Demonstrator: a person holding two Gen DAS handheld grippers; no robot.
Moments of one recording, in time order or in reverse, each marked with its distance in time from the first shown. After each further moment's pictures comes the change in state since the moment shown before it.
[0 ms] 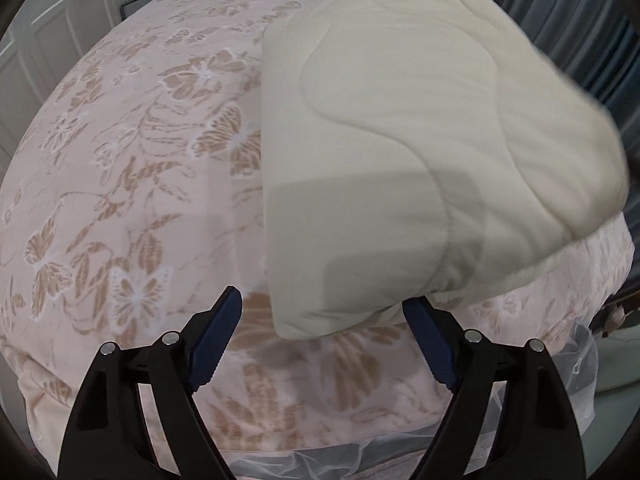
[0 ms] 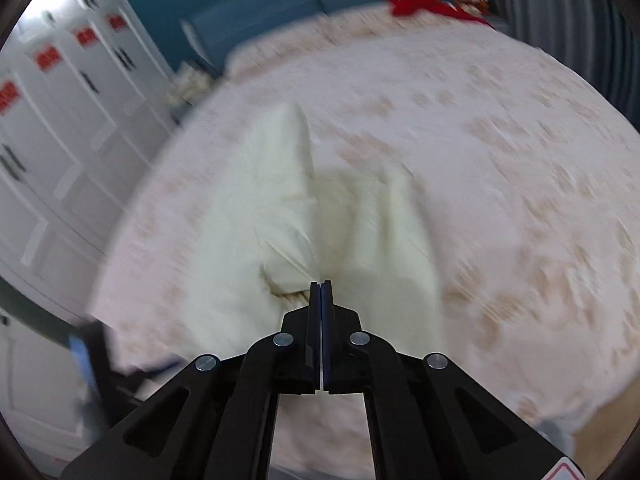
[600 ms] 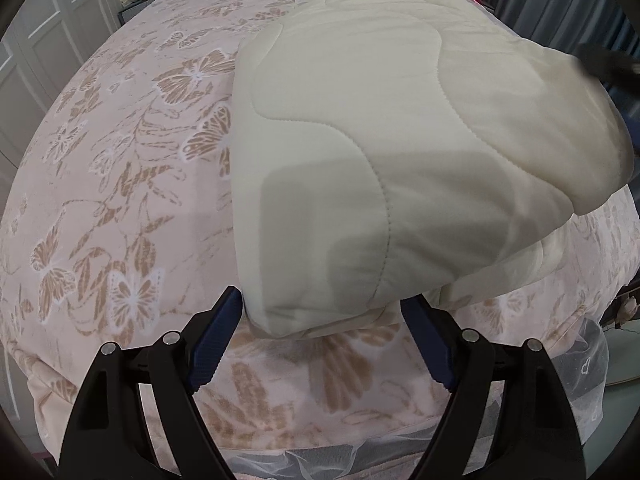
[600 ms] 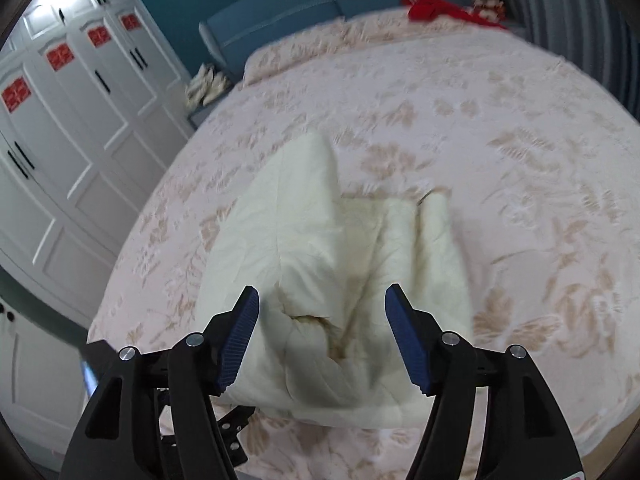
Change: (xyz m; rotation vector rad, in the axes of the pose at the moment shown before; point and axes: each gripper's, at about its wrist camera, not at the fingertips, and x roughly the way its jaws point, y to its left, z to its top) left arm 0.003 -0.012 0.004 0.024 0.012 0.054; right arm 0.023 0.031 0.034 -0.027 -0.019 0.111
